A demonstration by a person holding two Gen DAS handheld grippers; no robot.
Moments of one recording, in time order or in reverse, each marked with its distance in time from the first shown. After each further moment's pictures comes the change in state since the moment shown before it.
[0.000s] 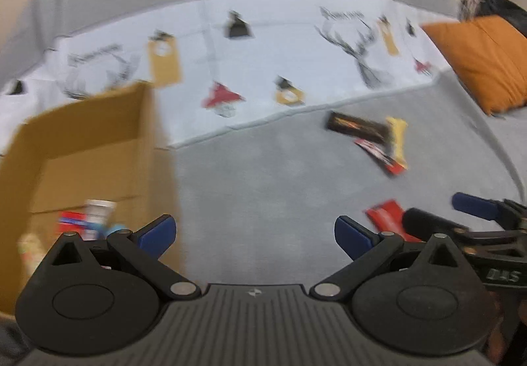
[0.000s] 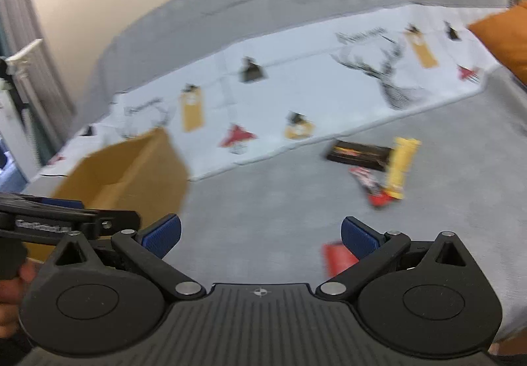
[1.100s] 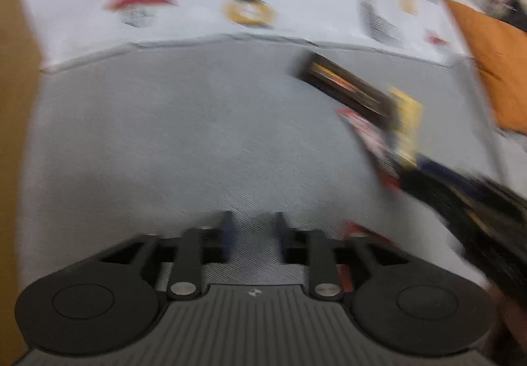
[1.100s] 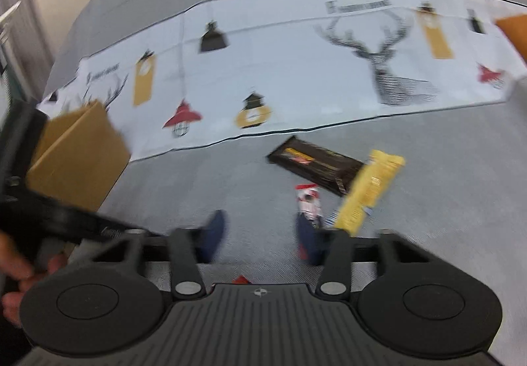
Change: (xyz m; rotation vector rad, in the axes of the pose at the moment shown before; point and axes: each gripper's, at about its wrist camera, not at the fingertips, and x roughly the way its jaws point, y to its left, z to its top) left arm 0.179 -0.031 0.029 -0.180 0.283 -0.261; right arm 0.112 -0.088 0.046 -0.145 0.116 0.046
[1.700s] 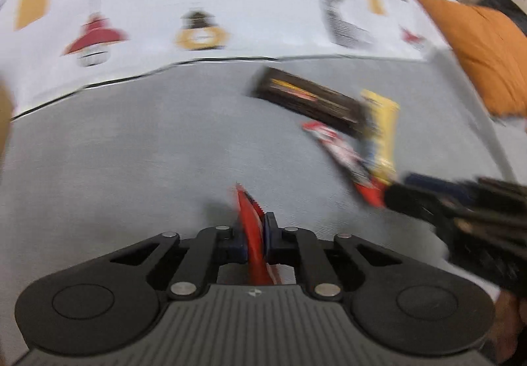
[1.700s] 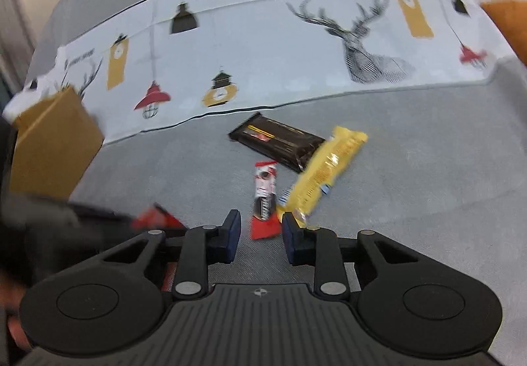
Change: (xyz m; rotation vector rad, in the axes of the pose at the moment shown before) left arm 0.019 -0.019 0.004 0.072 -0.144 0.090; right arm 0.000 -0.026 -0.008 -0.006 0.060 -0.068
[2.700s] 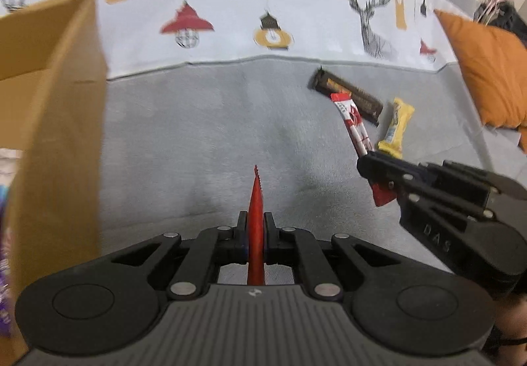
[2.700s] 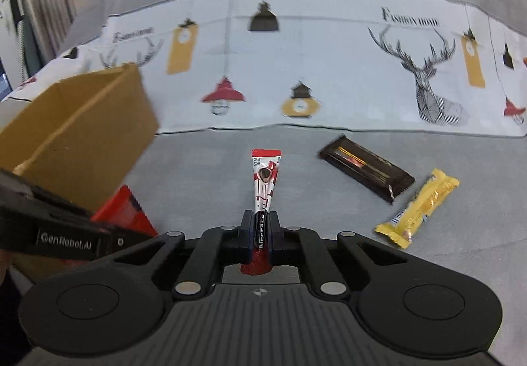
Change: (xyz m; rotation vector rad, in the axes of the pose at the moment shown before) left arm -0.112 0.055 -0.018 -0.083 0.073 0.006; right arm -0.011 0.108 0.018 -0.131 0.002 0.012
